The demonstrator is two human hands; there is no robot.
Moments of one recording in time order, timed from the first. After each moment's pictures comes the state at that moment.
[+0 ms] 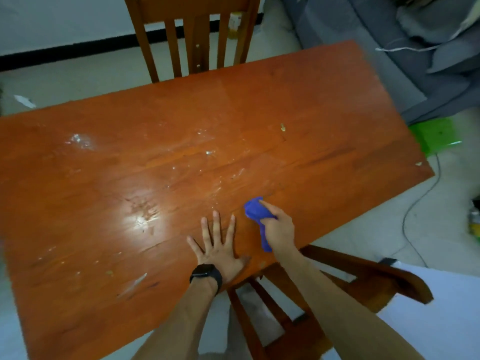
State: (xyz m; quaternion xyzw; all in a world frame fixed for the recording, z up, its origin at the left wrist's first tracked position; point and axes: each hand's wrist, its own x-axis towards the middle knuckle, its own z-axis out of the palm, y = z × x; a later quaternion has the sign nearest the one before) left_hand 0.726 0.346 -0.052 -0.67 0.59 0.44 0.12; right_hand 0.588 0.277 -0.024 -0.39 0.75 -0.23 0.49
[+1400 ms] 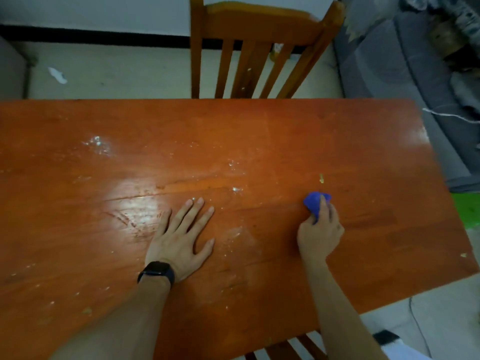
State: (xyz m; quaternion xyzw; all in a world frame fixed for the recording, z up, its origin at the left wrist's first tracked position) left_hand 0.854 0.268 -0.104 -0.73 0.66 0.17 -0.02; right_hand 0.592 0.141 -0.053 -0.56 0.80 -0.17 0.13
